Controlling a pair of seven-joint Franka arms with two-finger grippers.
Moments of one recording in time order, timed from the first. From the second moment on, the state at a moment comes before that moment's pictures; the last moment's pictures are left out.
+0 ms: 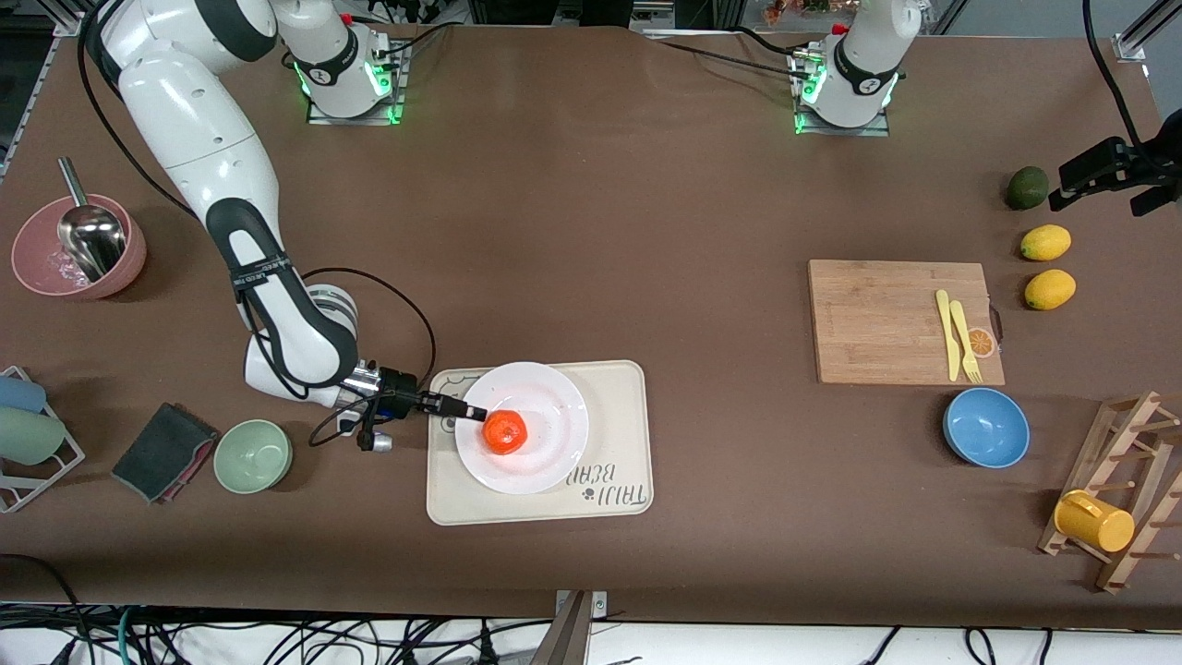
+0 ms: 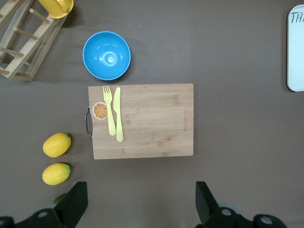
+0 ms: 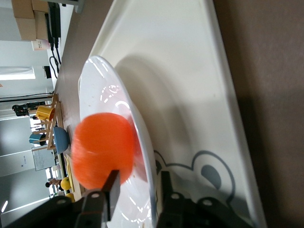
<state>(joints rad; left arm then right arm) 0.09 -0.05 0.00 -1.61 -0.03 1.51 0.12 0.02 0.93 0.27 -1.53 1.22 2.36 -0.59</state>
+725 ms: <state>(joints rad) 0.10 -0.06 -0.02 -1.61 -0.03 1.46 0.12 -0.01 0.77 0.18 -1.47 0.70 2.12 -0.51</state>
